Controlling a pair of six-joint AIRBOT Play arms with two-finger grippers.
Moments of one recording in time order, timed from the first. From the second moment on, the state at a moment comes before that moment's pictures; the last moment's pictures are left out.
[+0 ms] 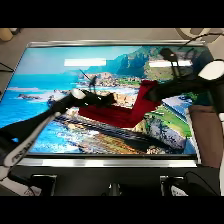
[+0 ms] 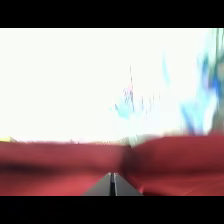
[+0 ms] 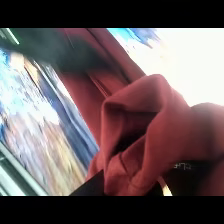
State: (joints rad) left arm -0.39 -1.66 1.36 0.60 -0.72 -1.46; right arm 0.11 -1.30 1.40 -0.92 1.31 1.02
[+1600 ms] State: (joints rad) left arm 0.16 -0.84 1.25 1.13 -1.09 -1.48; right arm 0.08 -1.64 1.13 -0.45 1.05 0.96
